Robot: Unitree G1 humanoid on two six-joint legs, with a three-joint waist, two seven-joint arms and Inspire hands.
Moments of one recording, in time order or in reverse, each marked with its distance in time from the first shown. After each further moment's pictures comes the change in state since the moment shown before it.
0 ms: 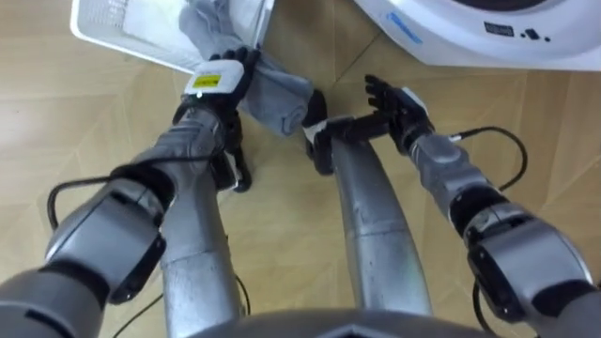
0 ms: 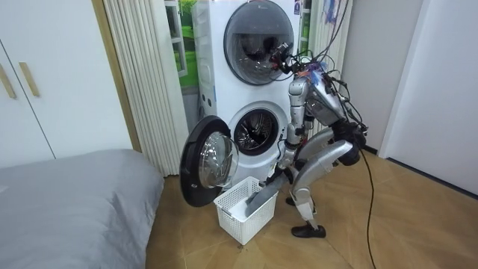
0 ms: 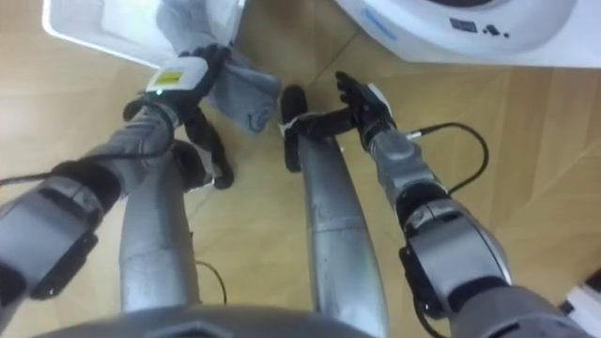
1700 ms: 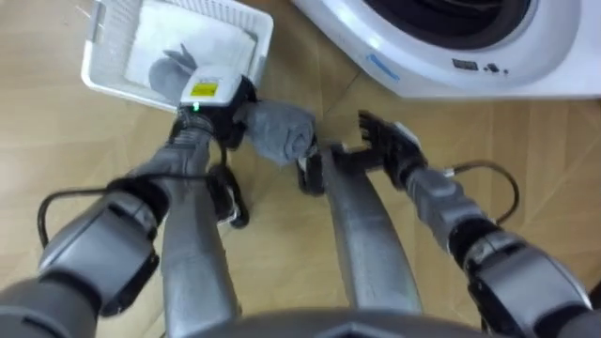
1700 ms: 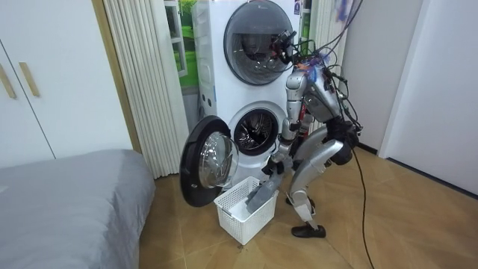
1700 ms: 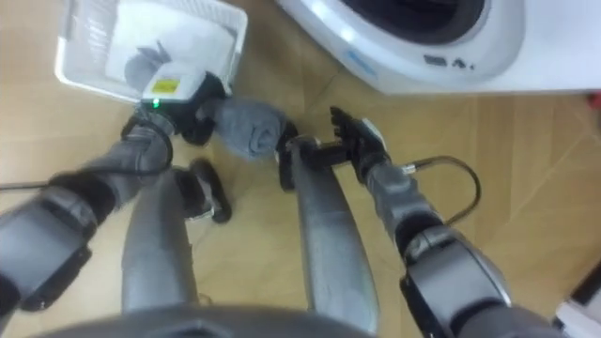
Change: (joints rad) left arm 0.106 0.008 -0.015 0.003 -0.051 -0.035 0.115; right arm 0.129 -0.005 0.103 0.074 0.080 -0.003 0.010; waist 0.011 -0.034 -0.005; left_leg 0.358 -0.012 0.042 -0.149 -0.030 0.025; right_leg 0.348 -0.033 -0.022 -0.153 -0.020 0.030
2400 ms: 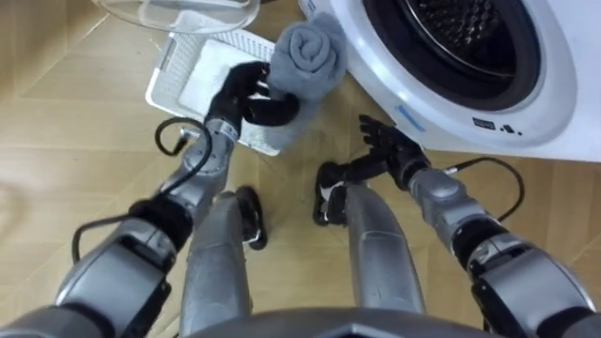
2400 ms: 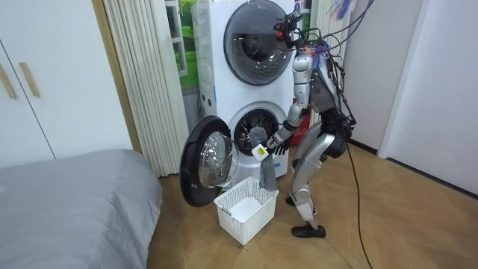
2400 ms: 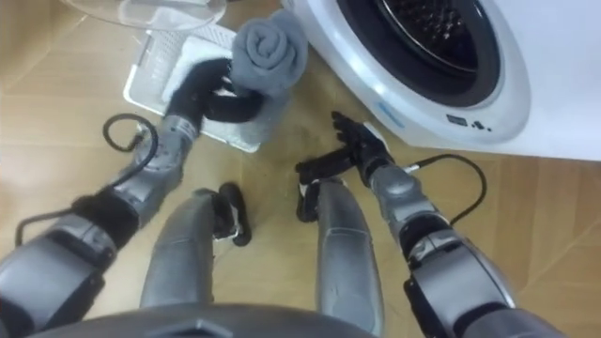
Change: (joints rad) left arm 0.173 -0.103 0.057 -0.342 -1.286 -0.001 -0.430; right arm 0.009 0.011 -0.040 -0.090 -0.117 0.009 0.022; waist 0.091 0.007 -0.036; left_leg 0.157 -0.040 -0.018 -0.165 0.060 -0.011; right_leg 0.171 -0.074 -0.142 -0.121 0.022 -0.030
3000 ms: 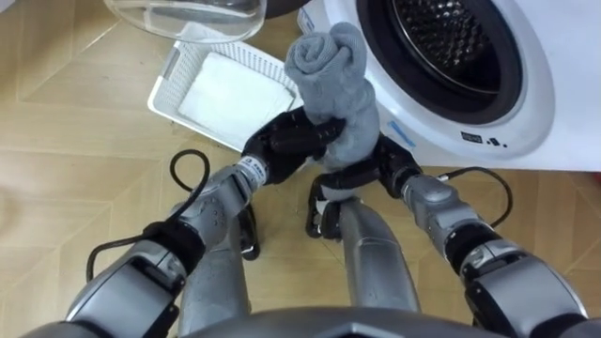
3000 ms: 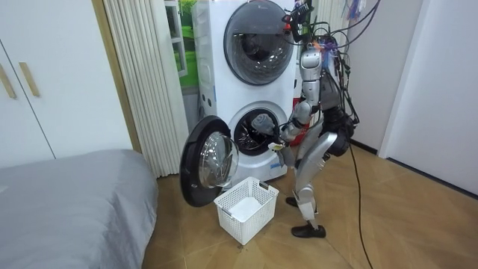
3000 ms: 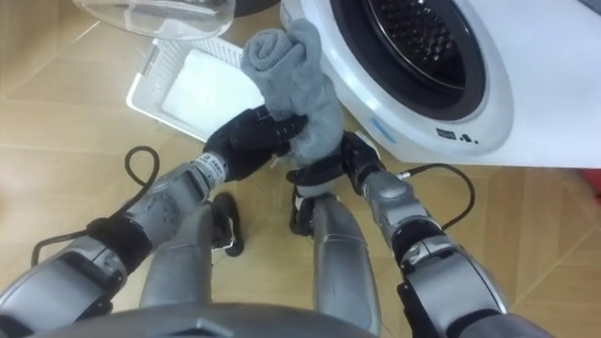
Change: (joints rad) left arm 0.039 -0.023 -0.038 0.000 -0.477 0.170 -0.339; right arm 0.012 0.020 -0.059 -0.020 -0.029 0.075 0.024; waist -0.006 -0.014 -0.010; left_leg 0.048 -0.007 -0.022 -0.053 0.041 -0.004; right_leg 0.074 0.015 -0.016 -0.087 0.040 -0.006
